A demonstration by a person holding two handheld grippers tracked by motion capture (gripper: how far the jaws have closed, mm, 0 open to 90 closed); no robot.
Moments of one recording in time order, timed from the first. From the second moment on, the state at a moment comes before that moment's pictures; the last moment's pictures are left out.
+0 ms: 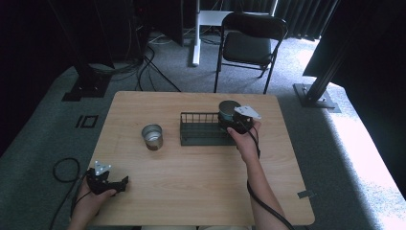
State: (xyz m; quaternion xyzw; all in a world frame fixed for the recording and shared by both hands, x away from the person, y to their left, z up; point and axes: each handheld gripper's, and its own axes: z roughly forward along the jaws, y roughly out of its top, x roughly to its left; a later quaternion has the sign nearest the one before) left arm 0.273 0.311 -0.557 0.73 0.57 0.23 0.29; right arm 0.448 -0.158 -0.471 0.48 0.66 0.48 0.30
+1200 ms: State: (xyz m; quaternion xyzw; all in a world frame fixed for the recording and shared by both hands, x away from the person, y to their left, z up) left arm 0.273 0.311 -0.557 0.73 0.57 0.23 0.29; right arm 0.429 -0.167 -0.478 0.46 0.67 0.49 0.31
